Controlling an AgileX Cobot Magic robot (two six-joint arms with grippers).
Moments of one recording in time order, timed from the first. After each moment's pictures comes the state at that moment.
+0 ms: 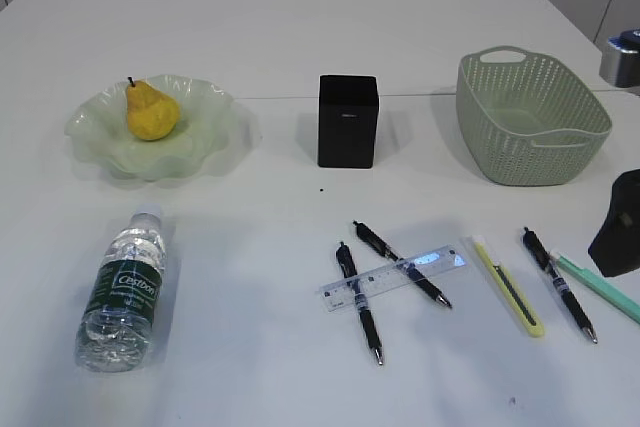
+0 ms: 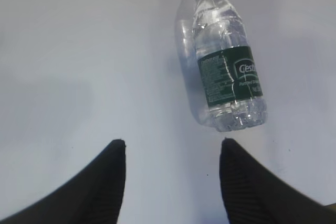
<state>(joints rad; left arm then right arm) -0.13 1.04 -0.80 -0.08 0.89 -0.03 0.20 1.25 -0.98 0.07 1.13 -0.13</state>
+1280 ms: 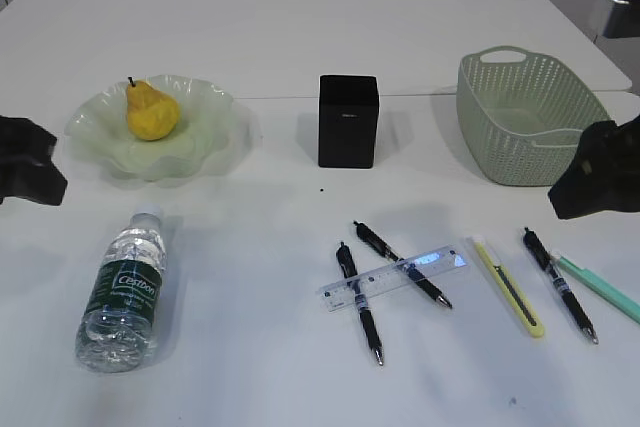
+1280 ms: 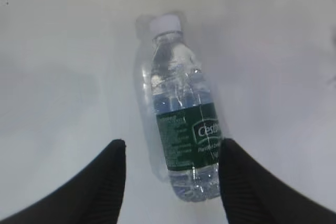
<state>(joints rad) -0.29 1.31 -0.93 -0.05 0.76 -0.19 0.20 1.25 -0.98 0.13 0.94 -0.13</state>
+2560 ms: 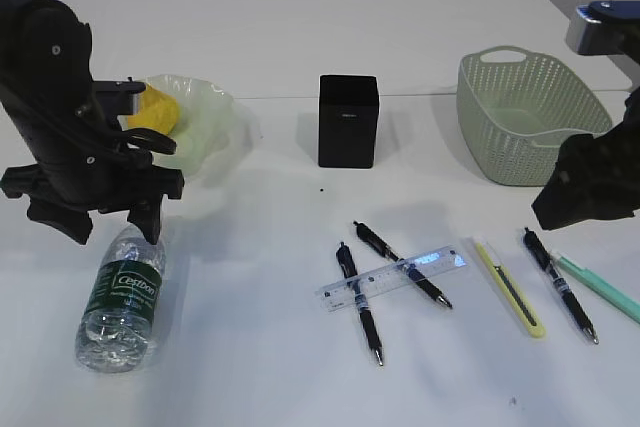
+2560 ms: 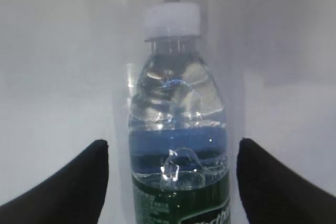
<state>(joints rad) -0.40 1.84 -1.20 0.12 0.84 -0.53 0.20 1.31 -0.98 0.16 0.93 -0.14</state>
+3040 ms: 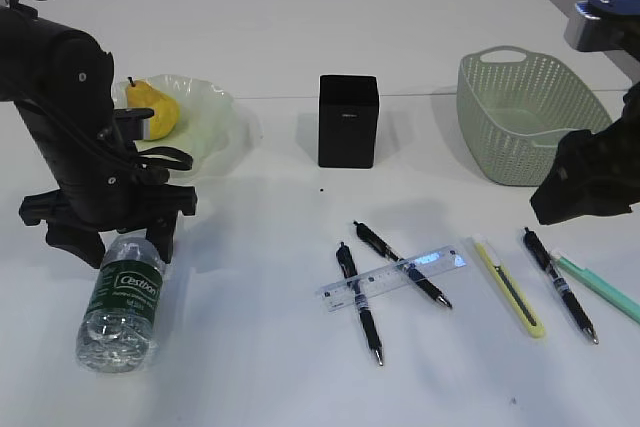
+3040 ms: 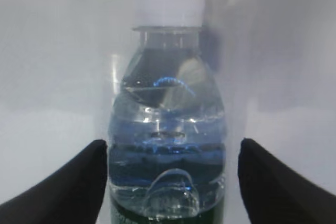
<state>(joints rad) -0.40 1.91 -1.20 0.07 0.81 -0.58 0.20 1.31 -0.98 0.16 0.91 -0.15</state>
